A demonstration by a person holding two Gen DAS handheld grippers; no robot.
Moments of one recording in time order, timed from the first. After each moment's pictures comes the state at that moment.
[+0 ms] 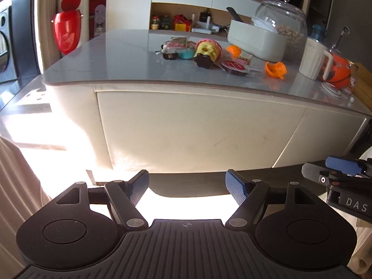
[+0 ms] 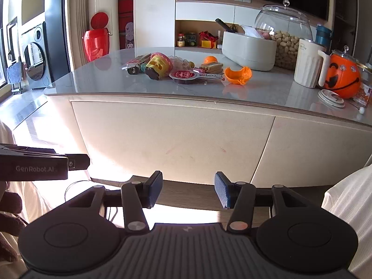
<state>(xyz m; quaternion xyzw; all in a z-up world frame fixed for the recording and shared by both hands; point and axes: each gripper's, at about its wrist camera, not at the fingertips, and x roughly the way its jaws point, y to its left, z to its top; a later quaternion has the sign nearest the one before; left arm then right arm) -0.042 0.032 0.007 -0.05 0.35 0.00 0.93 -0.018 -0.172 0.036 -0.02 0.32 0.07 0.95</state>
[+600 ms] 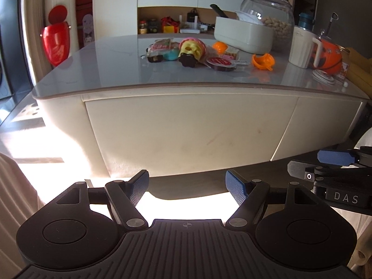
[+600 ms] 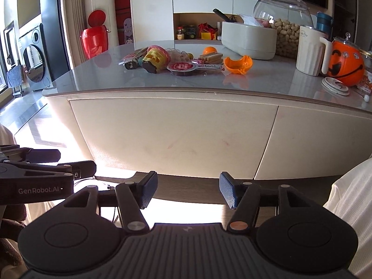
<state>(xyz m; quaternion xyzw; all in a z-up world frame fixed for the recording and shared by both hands) -0.043 0.020 0.007 -0.01 0.35 -0.02 0.94 -0.010 -0.176 0.029 -0.01 0.34 0.08 0.94</state>
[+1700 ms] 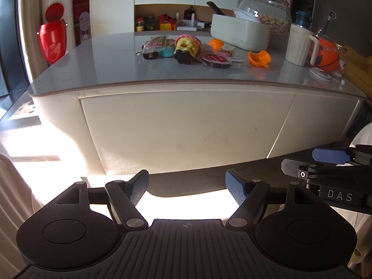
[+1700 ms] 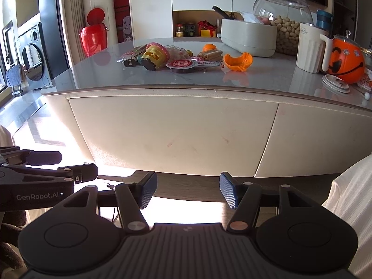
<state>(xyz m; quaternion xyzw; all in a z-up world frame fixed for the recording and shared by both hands) -0.044 0.019 0.006 -0.02 0.35 -0.03 0.93 -0.009 -0.176 0.028 -0.01 0.35 0.08 0.94</state>
